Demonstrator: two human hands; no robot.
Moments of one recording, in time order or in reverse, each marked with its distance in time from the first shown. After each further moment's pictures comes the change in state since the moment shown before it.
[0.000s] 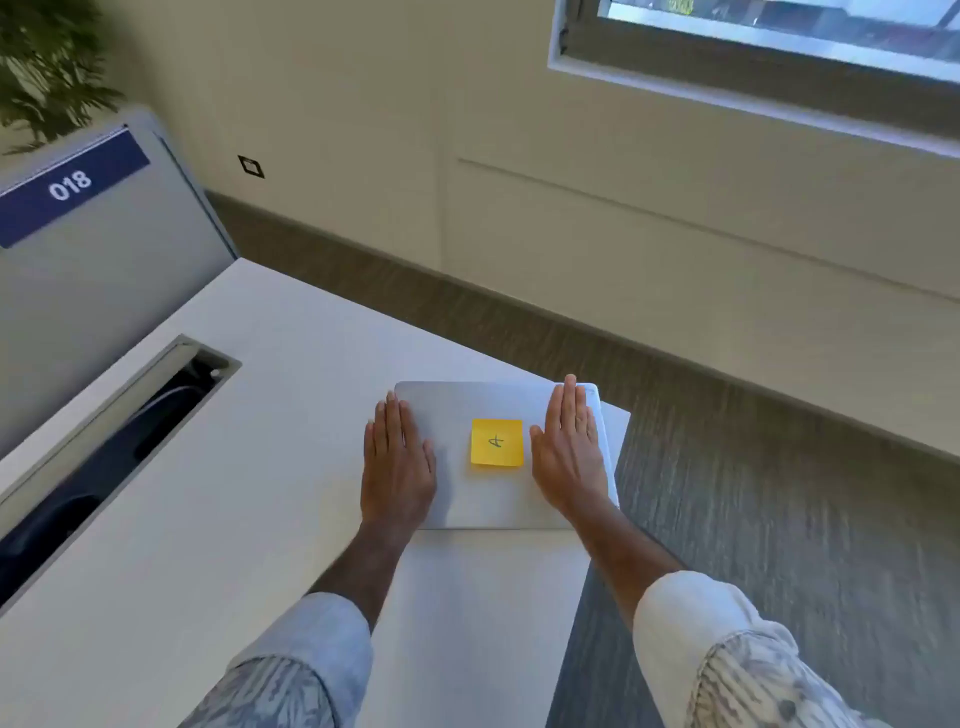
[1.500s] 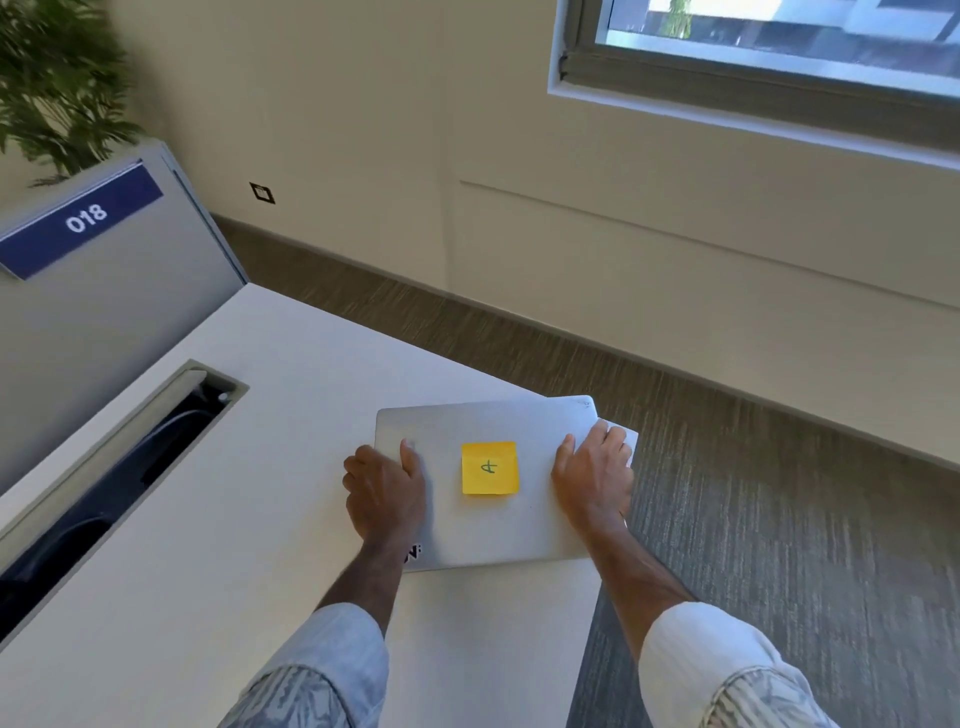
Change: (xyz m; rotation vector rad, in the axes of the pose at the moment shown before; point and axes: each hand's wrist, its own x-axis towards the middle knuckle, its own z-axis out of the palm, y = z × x) left_hand 0.016 0.011 -0.021 -0.345 -0.016 -0.586; right_hand 0.007 0.003 -0.017 0.068 0.112 0.458
